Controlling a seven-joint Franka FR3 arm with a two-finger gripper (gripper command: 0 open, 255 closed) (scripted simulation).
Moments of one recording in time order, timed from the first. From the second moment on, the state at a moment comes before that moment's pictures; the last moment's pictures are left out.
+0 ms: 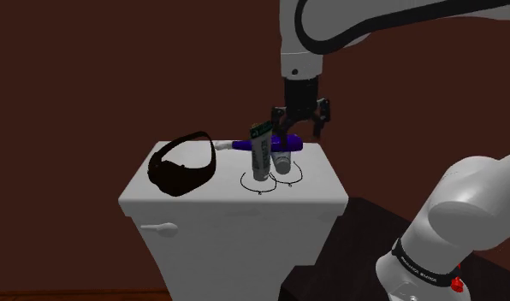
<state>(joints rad) -0.12 -0.52 0.29 -2.34 0.15 1.67 0.61</state>
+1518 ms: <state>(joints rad) -0.18 -0.36 0.39 -2.33 0.15 1.83 0.89</state>
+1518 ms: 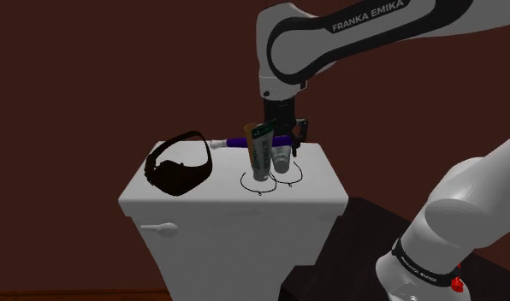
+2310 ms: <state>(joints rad) -0.18 -0.38 0.37 -2.19 0.14 1.68 0.88</state>
